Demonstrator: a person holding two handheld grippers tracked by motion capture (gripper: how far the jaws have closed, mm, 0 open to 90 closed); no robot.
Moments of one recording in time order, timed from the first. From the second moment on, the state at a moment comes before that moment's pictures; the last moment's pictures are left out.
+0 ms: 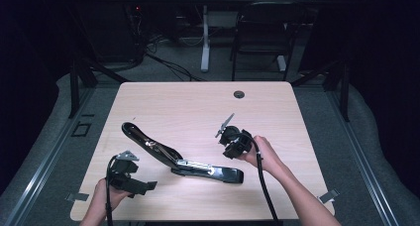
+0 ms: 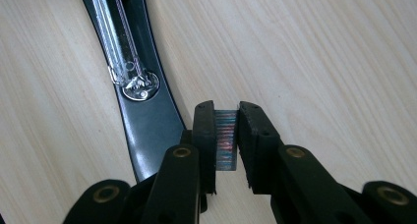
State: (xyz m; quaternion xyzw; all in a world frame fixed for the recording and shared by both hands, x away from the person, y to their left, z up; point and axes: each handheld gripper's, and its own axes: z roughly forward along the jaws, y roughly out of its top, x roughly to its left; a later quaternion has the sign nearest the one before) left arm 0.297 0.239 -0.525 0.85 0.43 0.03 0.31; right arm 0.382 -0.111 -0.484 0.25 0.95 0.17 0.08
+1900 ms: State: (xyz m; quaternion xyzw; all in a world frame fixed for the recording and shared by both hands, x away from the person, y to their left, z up) left arm 0.297 0.238 -0.525 0.85 0.43 0.03 0.31; right arm 0.380 -0.056 -0.485 0.17 0.96 0.23 0.01
